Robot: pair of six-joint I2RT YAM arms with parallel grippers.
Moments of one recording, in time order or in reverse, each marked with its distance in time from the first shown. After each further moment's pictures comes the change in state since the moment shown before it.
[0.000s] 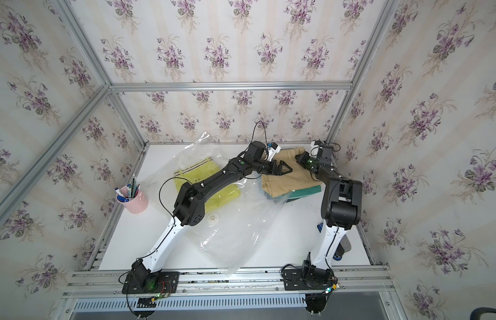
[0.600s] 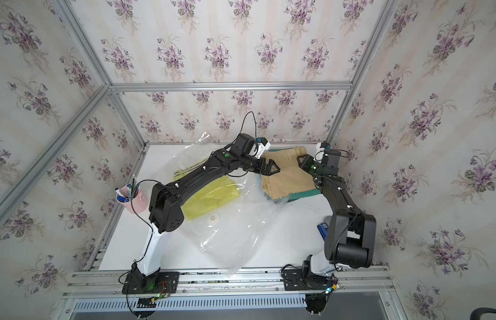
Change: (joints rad) left arm 0.004 -0.430 -0.337 -0.285 -0.170 0.213; right arm 0.037 -0.471 -0.289 -0.050 0.071 0.000
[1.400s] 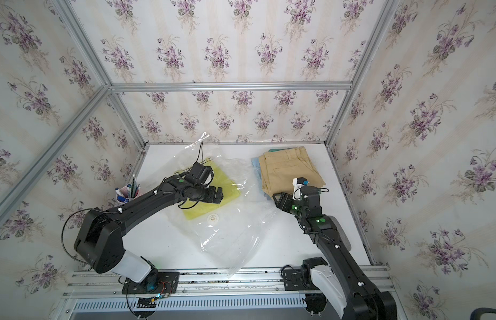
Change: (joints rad) left arm 0.193 -0.599 -0.941 -0.043 -0.415 -0.042; right arm 0.344 -0.622 -0.502 -0.239 0.137 0.116
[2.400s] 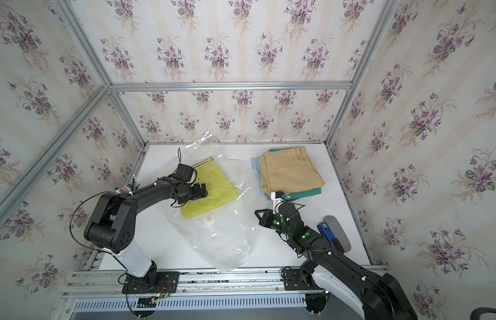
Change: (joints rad) left arm 0.268 0.172 -0.098 0.196 0.039 -0.075; right arm 0.495 0.005 -0.181 0.346 0.140 0.308
